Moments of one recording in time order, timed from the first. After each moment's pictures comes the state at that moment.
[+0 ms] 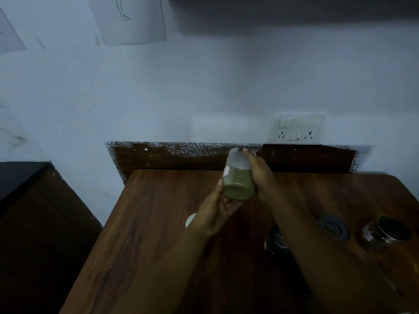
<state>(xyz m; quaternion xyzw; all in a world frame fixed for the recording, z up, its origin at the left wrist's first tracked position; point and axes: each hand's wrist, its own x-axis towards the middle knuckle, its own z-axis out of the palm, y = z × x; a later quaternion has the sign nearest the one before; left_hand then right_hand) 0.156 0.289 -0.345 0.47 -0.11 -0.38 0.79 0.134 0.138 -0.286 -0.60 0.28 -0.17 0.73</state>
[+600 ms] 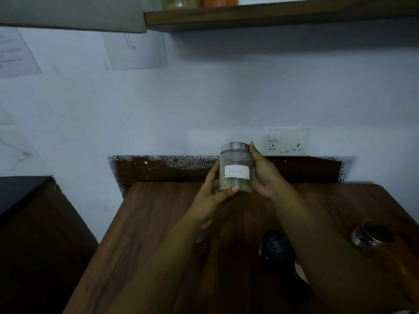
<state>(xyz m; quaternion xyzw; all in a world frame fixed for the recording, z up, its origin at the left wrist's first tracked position) 0.136 0.298 -0.282 0.51 -0.29 -0.30 0.76 0.097 0.140 -0.233 -0.49 0.14 -0.11 0.85</state>
